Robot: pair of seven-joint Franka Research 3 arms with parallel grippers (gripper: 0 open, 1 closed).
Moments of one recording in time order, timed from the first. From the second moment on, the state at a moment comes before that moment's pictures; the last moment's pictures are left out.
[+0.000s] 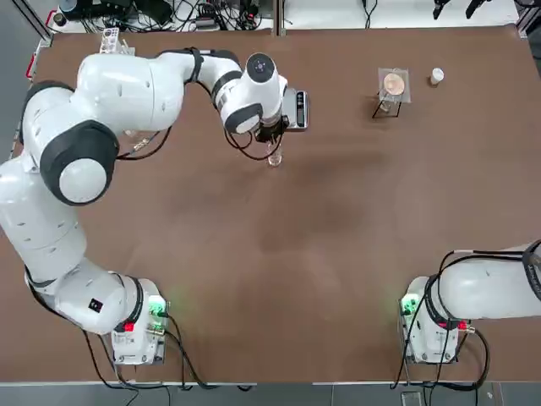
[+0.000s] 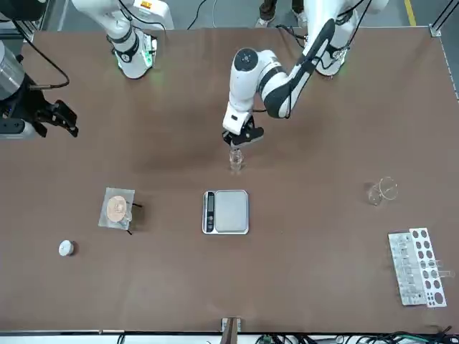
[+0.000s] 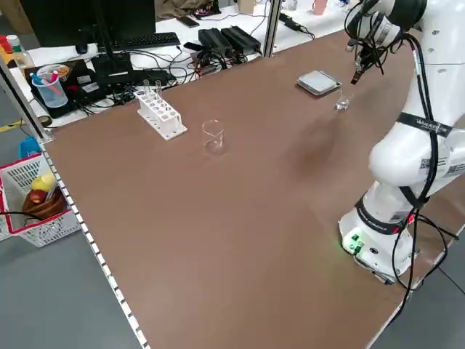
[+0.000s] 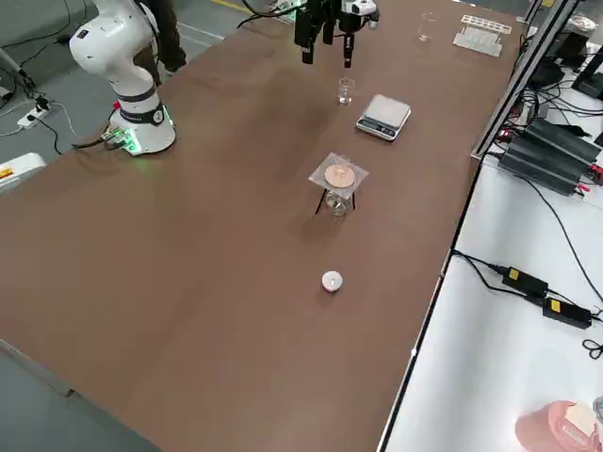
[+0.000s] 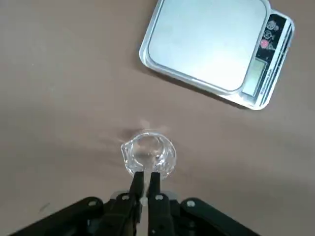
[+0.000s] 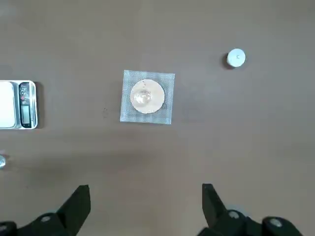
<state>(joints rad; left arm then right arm) -0.42 0.44 -0.49 -1.91 0.39 2.42 -1.48 0.12 -0.06 -0.05 -1.67 -0.01 1.67 0.09</state>
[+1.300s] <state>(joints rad) -0.42 0.45 -0.48 -1.87 0.41 2.36 -1.50 0.12 -0.06 -0.05 -1.67 -0.01 1.67 0.09</state>
